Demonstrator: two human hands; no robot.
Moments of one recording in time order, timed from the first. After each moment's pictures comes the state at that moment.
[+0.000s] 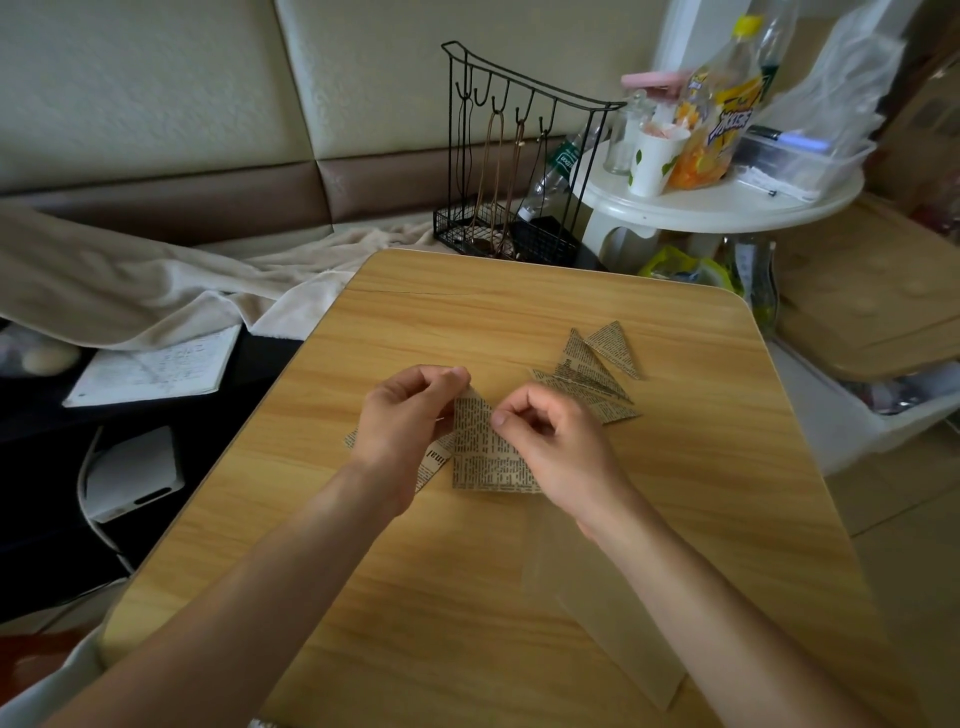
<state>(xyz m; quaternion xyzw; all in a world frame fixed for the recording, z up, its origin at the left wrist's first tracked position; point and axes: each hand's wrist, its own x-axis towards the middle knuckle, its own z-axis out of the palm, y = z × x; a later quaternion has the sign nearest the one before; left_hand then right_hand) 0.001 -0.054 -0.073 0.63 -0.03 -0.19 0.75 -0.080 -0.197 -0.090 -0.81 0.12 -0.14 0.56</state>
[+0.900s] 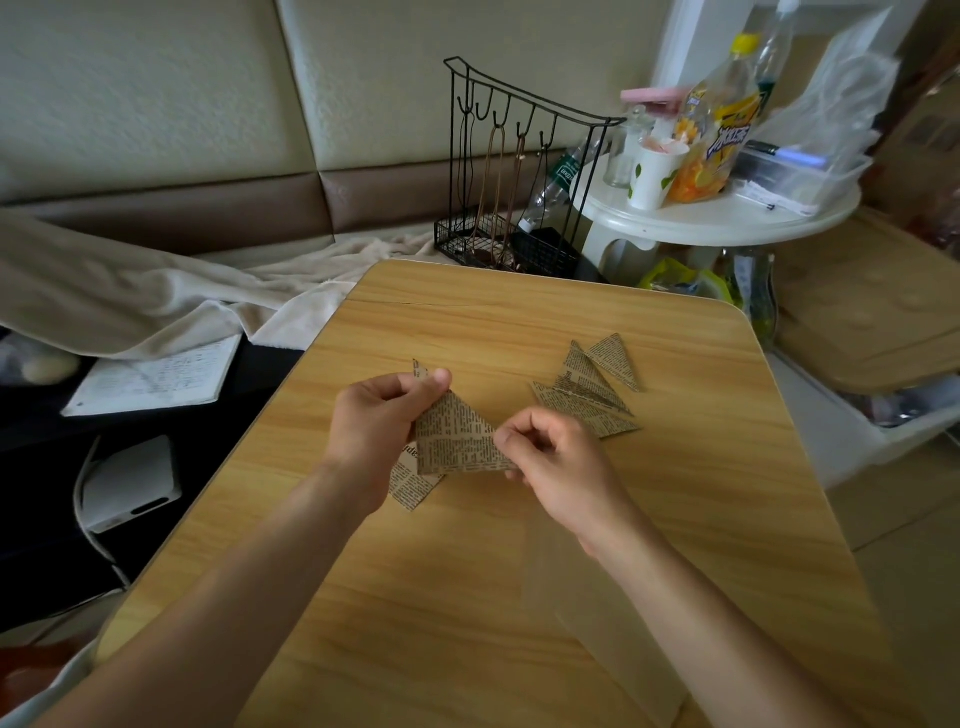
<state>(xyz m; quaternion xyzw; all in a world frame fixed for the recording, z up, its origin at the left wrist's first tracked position) 0.021 -0.036 -0.072 0.66 -0.04 -0.18 0.72 -0.082 -0.198 -0.093 -0.80 0.15 -0.10 0.57</state>
